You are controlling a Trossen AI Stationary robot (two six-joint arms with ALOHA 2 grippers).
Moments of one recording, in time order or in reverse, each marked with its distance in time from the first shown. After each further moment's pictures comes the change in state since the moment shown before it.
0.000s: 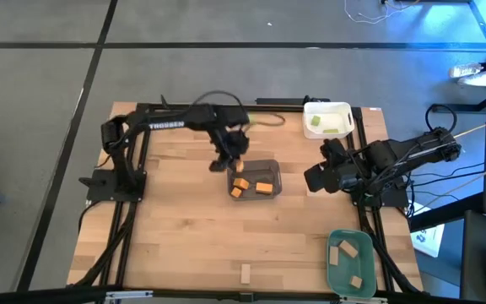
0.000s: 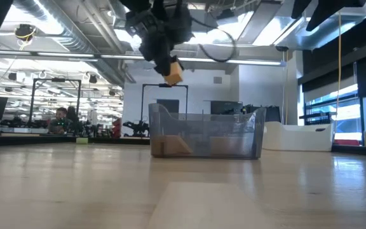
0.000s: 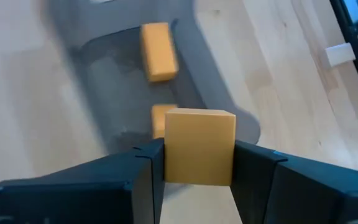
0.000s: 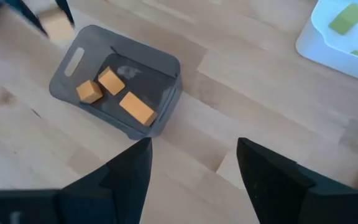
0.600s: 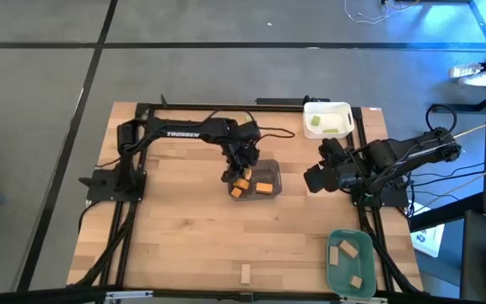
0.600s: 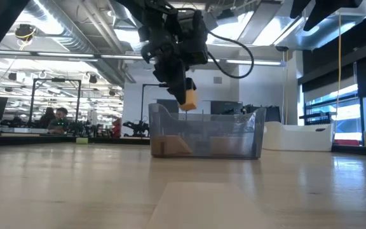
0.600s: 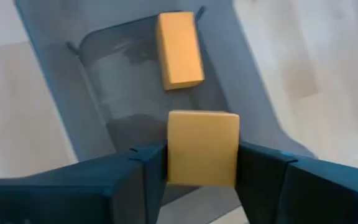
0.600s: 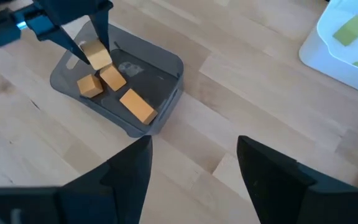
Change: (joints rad) left arm -0.079 0.138 -0.001 0.142 -0.100 -0.080; right arm -0.012 0.000 0.000 0.014 -0.001 -0.075
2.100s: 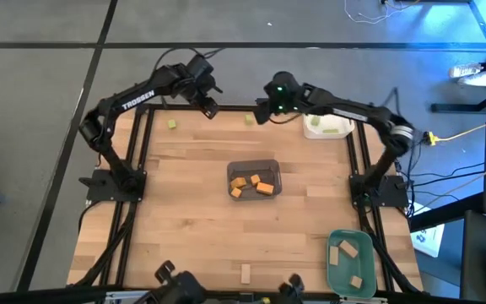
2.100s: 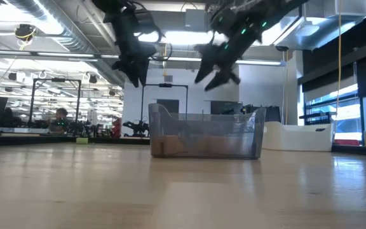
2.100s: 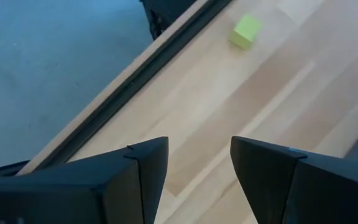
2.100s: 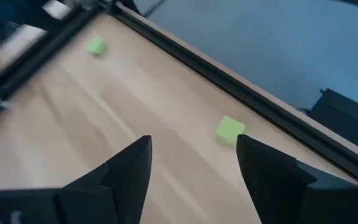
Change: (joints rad) left arm 0.494 -0.296 0.000 -0.165 -0.406 -0.467; right arm -0.896 0.486 0.019 0.976 -0.538 -0.911
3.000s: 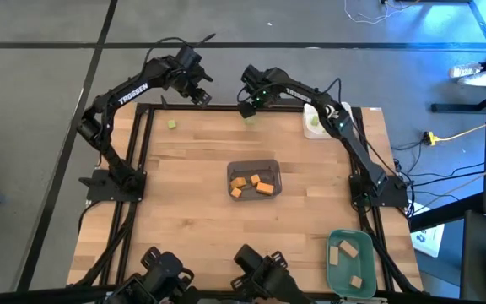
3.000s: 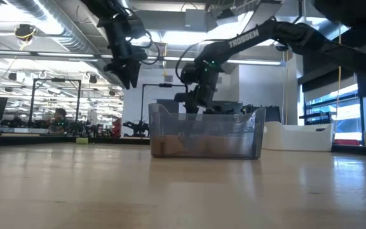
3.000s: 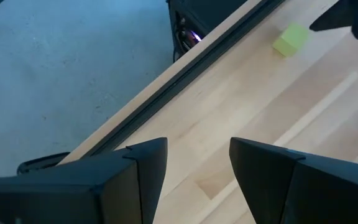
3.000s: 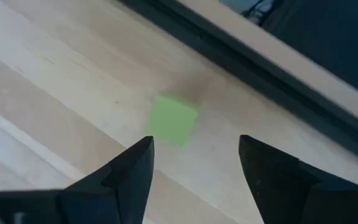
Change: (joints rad) left arm 0.142 0.001 0.000 0.001 0.012 0.082; right arm -0.097 0.738 0.909 -0.759 -0.056 0.008
